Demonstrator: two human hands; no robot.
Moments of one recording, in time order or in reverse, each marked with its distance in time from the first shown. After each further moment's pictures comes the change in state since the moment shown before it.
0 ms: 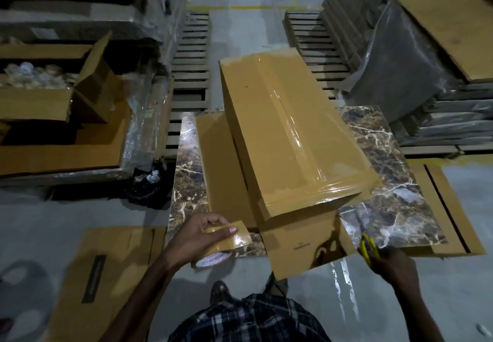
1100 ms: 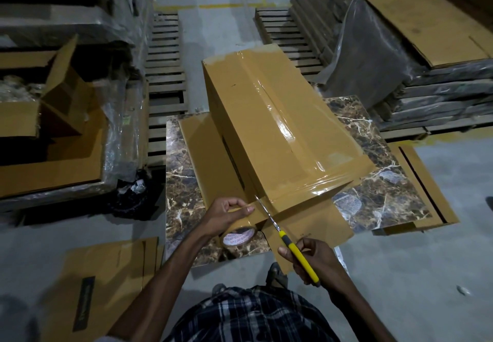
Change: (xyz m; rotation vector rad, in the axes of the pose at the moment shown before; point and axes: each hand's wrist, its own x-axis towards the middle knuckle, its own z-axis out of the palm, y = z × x) left_hand 0.085 -0.036 0.013 -0.144 -0.171 0.006; right_hand -0.165 -0.156 0.004 0.970 -0.578 -0.104
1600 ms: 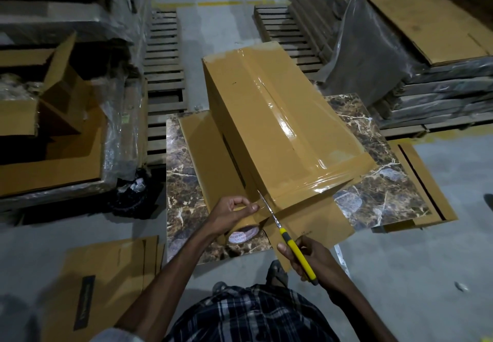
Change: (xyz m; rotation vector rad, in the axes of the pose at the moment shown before) left_hand 0.006 -0.006 0.006 0.038 0.000 0.014; right_hand -0.004 0.001 0.006 -0.145 -0.018 0.010
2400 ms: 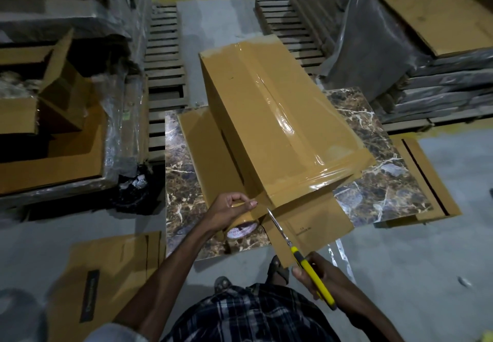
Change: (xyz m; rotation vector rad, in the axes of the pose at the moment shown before) left_hand 0.003 0.001 0.003 -0.032 -0.010 -0.056; right_hand -0.030 0.020 -0.026 -0.133 -0.129 0.099
